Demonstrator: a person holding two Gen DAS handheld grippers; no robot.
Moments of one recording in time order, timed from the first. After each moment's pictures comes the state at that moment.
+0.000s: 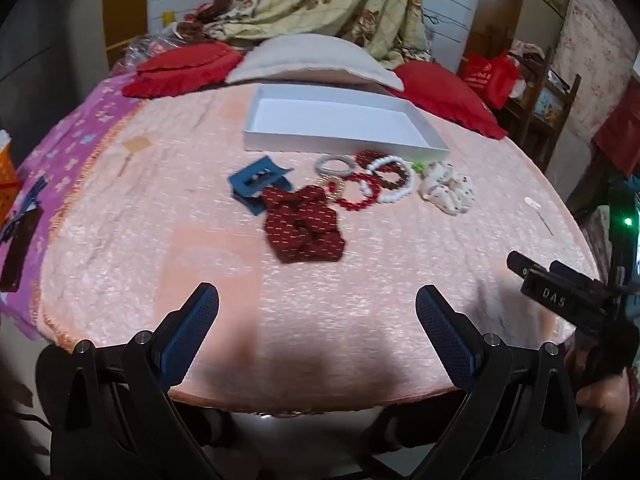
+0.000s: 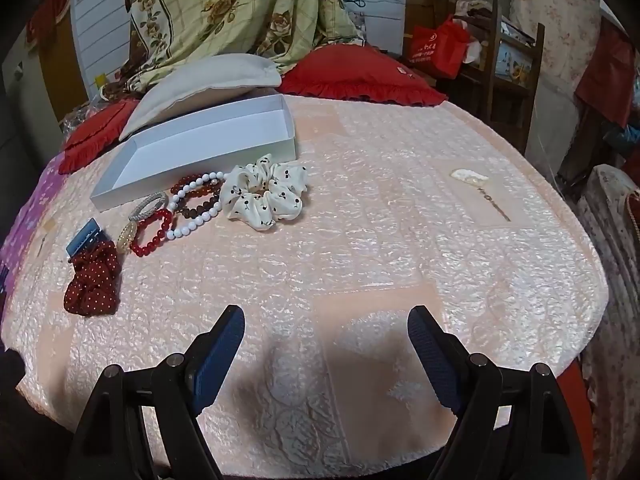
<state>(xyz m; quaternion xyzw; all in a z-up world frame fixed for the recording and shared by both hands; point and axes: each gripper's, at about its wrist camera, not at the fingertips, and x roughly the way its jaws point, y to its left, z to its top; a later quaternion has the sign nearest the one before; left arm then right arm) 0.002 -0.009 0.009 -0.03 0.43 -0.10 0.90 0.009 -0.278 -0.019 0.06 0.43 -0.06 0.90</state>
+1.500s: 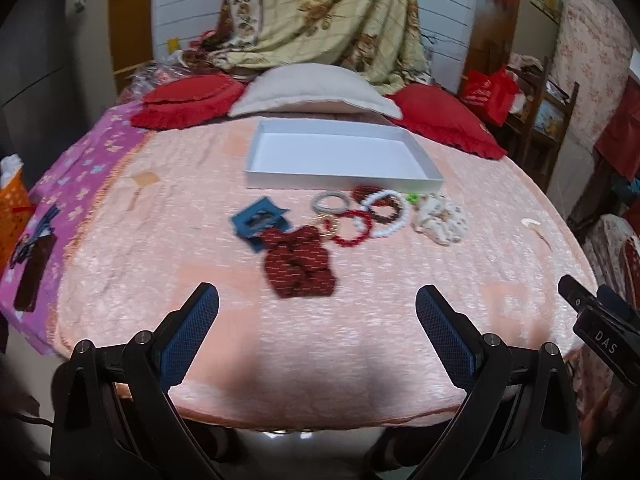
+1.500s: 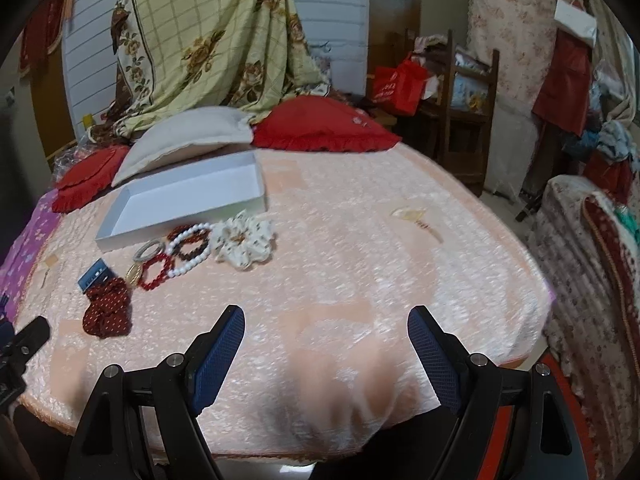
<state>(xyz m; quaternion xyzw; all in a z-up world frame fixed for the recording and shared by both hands) -0.005 -0.012 0.042 -0.01 0.38 -0.06 0.92 -0.056 -0.262 0.035 0.08 0.36 -0.15 0.92</state>
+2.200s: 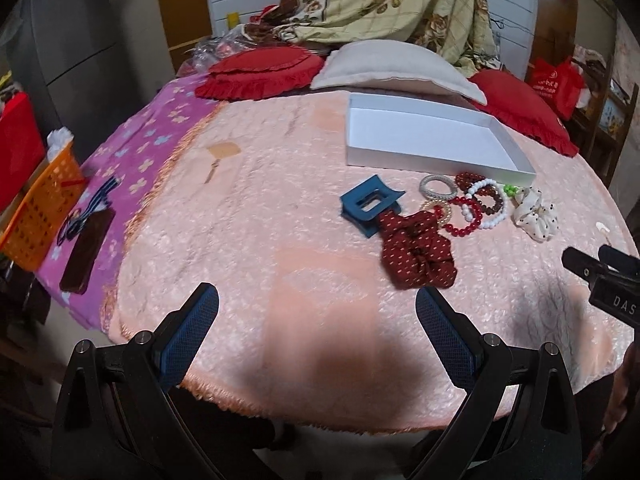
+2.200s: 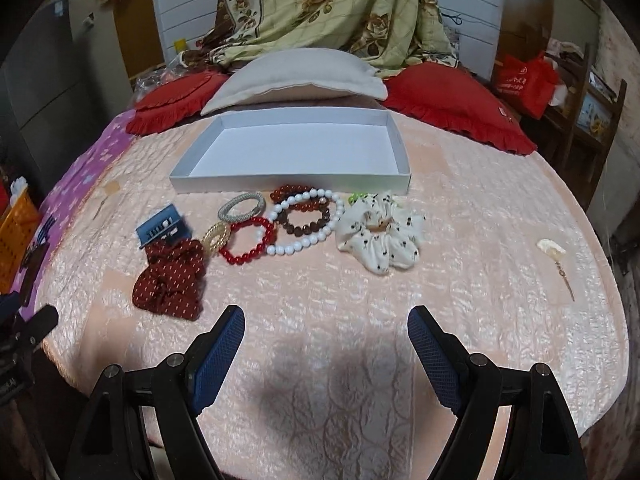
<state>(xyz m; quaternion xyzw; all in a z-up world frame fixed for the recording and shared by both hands) 0.022 0.042 0.019 0.01 0.42 0.04 0.91 0.048 -0.198 0.010 0.02 0.43 0.03 0.90</state>
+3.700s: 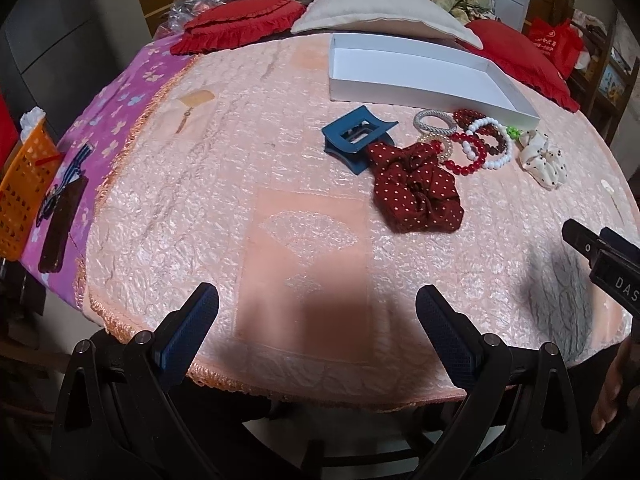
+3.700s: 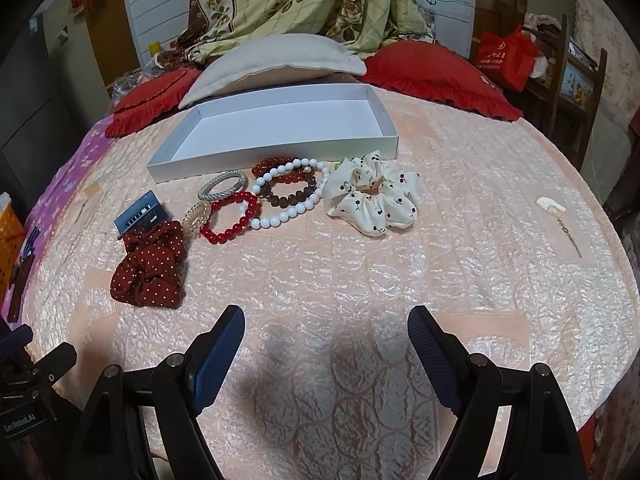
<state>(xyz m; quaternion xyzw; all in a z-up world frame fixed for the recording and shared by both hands) 0.031 0.033 -0.024 0.02 0.50 0.02 0.87 0.037 -0.198 -0.021 0.05 0.44 -0.01 0.89</state>
